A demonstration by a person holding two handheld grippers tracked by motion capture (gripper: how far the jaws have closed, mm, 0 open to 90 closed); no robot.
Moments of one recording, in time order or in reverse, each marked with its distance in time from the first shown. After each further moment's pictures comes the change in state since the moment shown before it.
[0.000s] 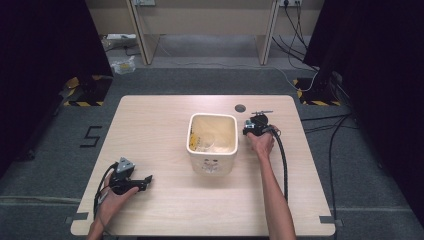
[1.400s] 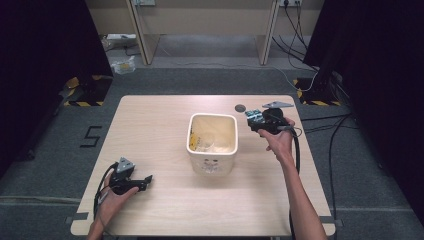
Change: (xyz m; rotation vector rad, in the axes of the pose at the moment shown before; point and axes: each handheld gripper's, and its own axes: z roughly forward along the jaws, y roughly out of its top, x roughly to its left) left arm 0.000 0.000 0.000 0.000 0.000 0.000; right arm -0.006 0.019 -0.117 -0.201 0.214 -0.134
